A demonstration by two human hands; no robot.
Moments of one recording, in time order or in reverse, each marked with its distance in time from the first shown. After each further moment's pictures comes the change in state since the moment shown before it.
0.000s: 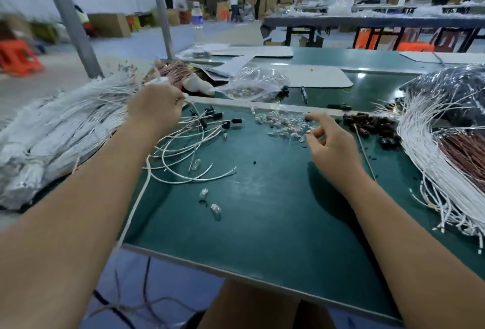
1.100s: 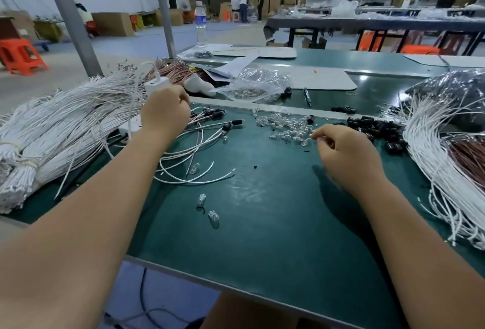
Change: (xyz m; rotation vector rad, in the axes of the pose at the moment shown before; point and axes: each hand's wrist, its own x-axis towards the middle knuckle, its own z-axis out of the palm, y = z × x) left_hand 0.012 0.009 0.035 -0.348 0.080 -0.183; right_hand 0.003 -0.004 -0.020 -0.272 -0.059 0.003
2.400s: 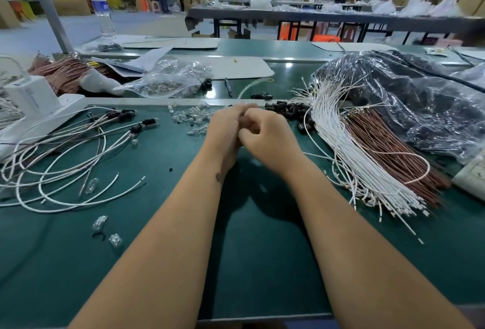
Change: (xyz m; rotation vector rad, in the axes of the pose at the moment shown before) left_hand -0.077 0.208 0.094 -1.542 -0.664 -0.433; right_hand 0.005 0.009 -0.004 0.206 0.048 -0.001
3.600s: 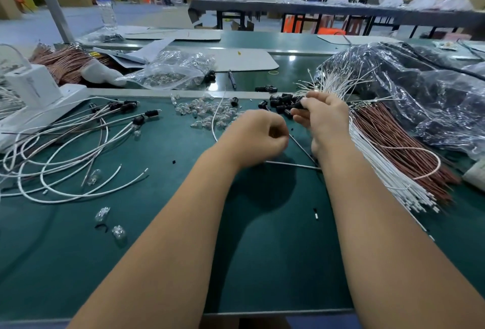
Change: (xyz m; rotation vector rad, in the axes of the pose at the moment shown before) left_hand -0.018 -0.004 0.004 1.162 -0.329 0.480; right_hand 0.015 0.039 -0.039 0.774 0.464 0.595
